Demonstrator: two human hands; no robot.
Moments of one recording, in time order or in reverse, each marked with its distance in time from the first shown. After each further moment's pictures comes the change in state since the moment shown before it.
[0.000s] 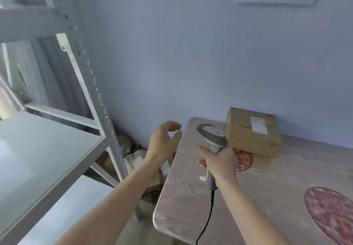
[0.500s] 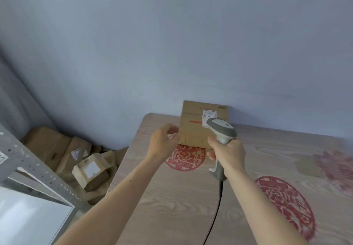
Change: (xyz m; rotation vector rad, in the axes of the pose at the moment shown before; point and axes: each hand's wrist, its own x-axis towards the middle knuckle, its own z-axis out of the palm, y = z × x) left_hand 0.049 0.079 0.228 -0.036 -0.203 -0.050; right_hand 0.146 0.030 -0.207 0.007 0.185 0.098
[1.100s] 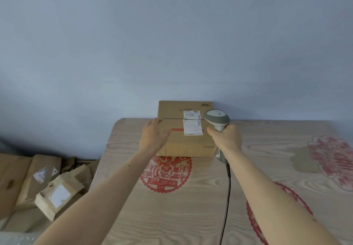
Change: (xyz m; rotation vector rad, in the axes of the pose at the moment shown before) left_hand 0.169 -0.050 0.102 0.255 -0.162 -0.088; right_hand 0.202 0.034 -0.001 -0.322 0.121 0.040
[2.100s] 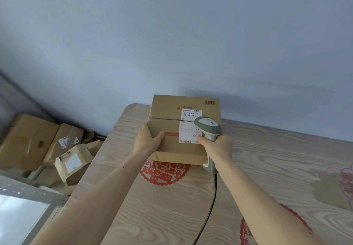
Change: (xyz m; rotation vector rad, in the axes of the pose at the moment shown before) left_hand -0.012 -0.032 0.043 -0.104 0.142 -0.382; right_hand 0.043 0.055 0.041 -0.002 -0.253 -0.014
